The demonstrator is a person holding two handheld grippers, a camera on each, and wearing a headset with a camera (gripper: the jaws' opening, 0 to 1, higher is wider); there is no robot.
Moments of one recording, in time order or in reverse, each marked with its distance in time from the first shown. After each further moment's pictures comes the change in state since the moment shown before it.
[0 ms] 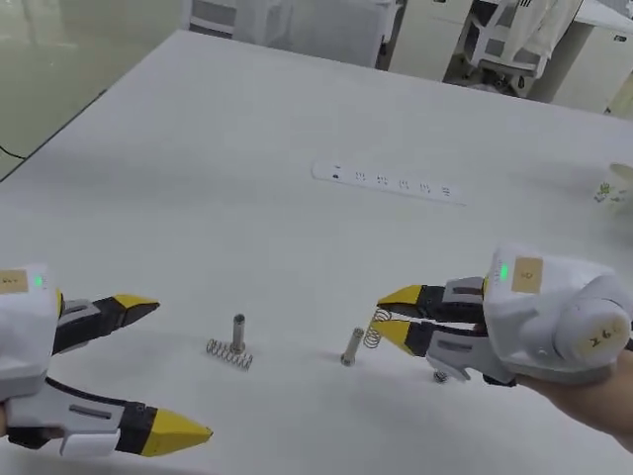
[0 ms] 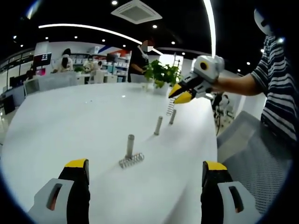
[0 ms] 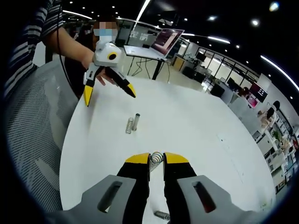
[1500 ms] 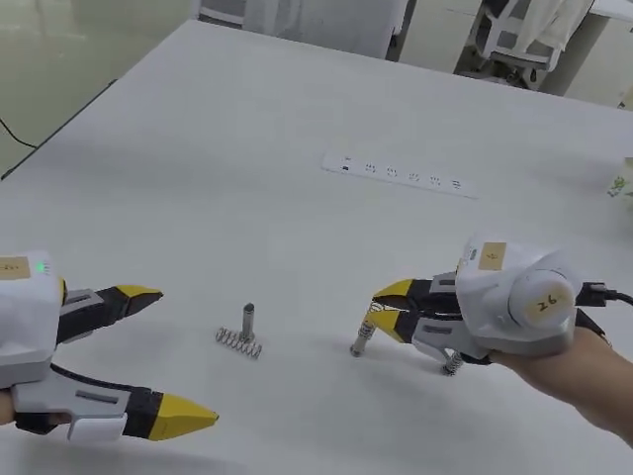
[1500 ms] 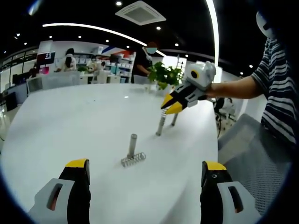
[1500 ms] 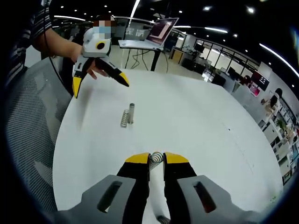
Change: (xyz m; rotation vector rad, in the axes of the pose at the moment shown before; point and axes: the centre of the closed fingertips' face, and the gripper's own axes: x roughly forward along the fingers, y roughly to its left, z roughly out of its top) left arm -0.004 0.002 0.000 -0.020 -0.014 0.023; right arm 0.035 0.000 -0.028 0.073 0.057 0.031
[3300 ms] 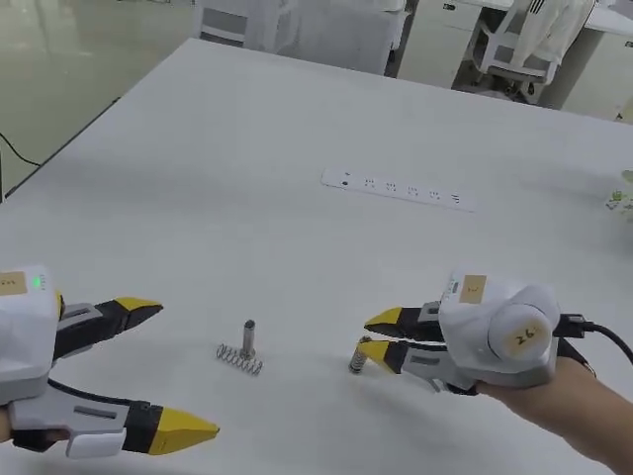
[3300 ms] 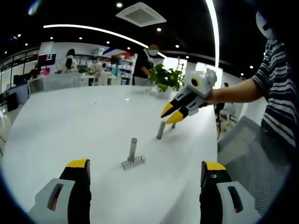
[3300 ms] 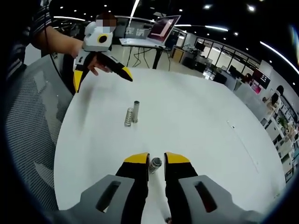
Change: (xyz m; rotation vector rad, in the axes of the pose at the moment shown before) left arm -0.004 0.000 0.008 0.000 -0.015 0.008; right arm 0.003 0.012 0.001 0.032 -0.010 0.010
